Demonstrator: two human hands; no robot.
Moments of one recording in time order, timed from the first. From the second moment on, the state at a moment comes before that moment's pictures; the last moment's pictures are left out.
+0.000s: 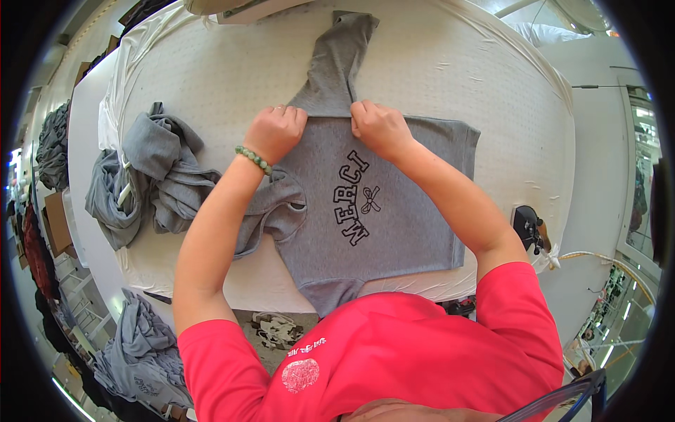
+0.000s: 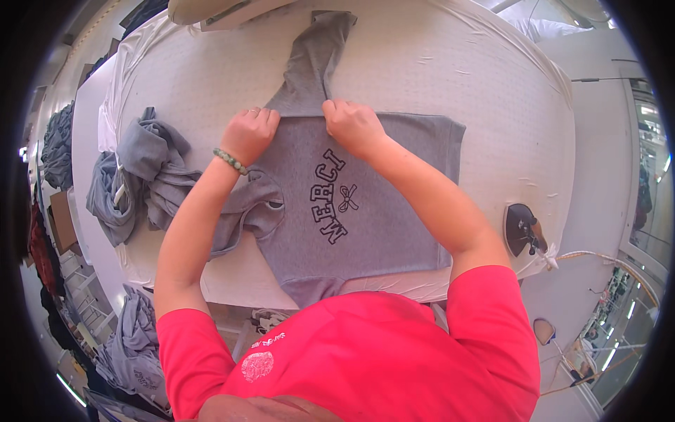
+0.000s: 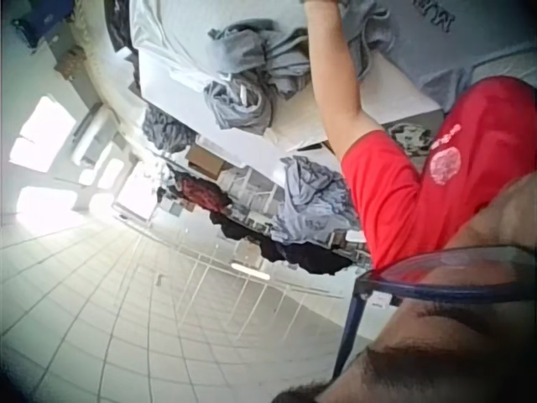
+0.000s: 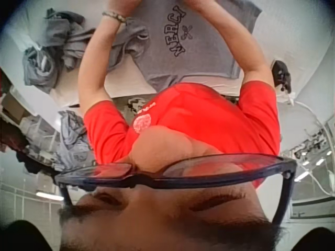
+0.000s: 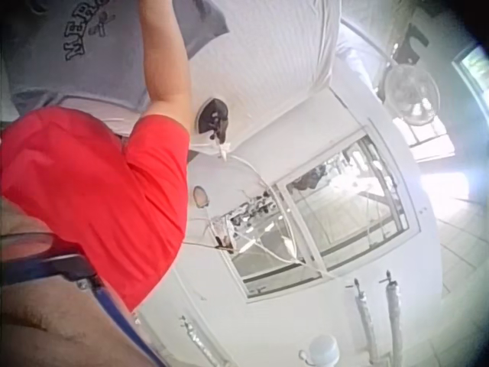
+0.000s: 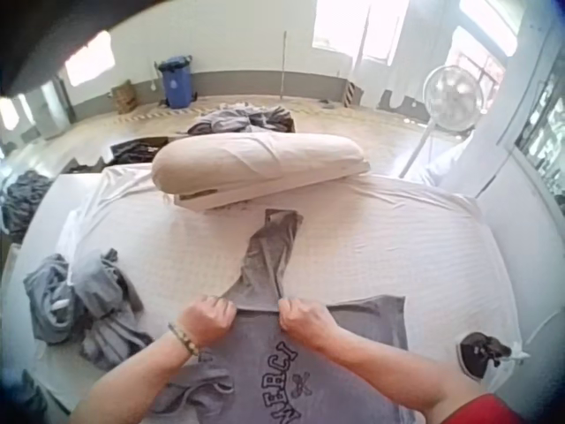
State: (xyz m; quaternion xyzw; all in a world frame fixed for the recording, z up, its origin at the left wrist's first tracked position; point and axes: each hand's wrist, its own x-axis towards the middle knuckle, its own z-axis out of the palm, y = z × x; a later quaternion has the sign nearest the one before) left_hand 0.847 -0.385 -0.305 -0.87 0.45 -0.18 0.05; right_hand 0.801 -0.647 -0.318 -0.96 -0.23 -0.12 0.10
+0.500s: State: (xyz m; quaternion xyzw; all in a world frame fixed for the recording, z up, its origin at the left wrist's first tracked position) left_hand 0.838 -0.390 -0.308 -0.93 0.31 -0.17 -0.09; right_hand 0.800 -0.627 -0.309 -0.99 -0.14 -0.07 0.04
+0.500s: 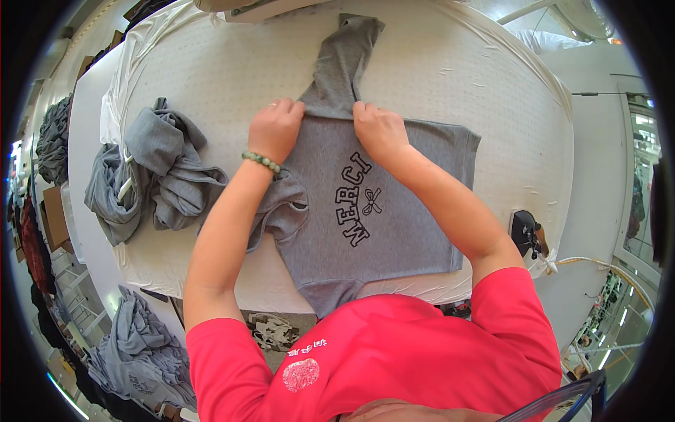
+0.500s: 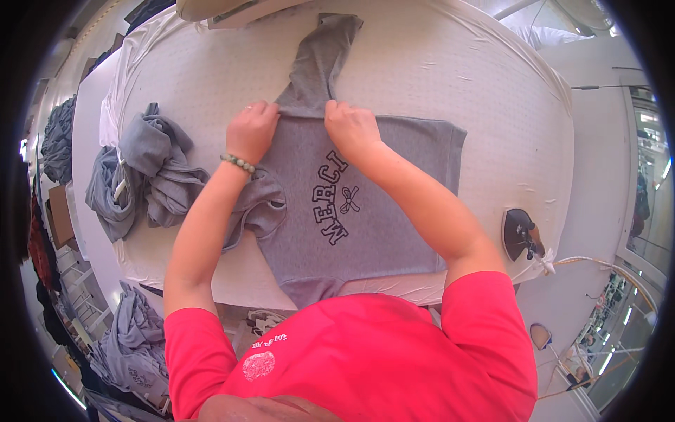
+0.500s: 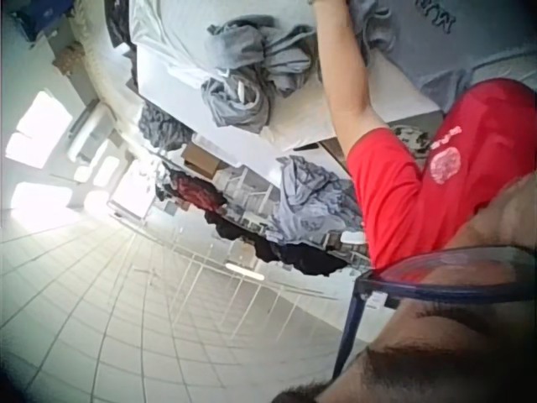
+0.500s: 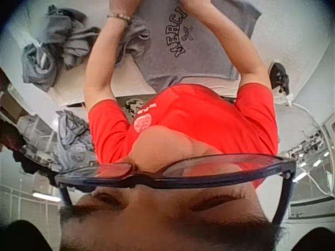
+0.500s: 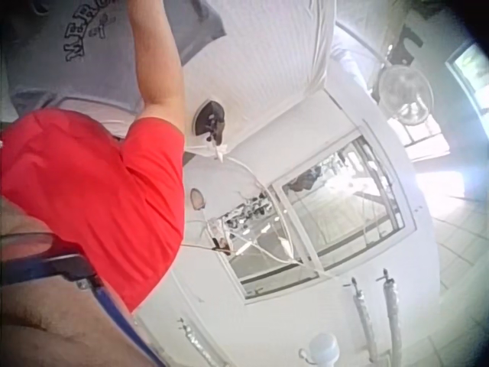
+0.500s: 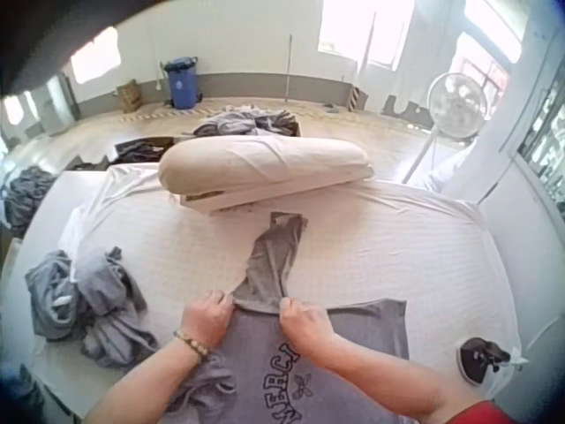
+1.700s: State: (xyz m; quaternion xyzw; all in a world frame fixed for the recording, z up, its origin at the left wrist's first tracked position) left_hand 0.857 -0.391 -0.304 -0.93 -0.06 0.14 -0.34; right_hand 0.743 -0.625 -0.311 -0.94 -0.28 -0.01 0.18
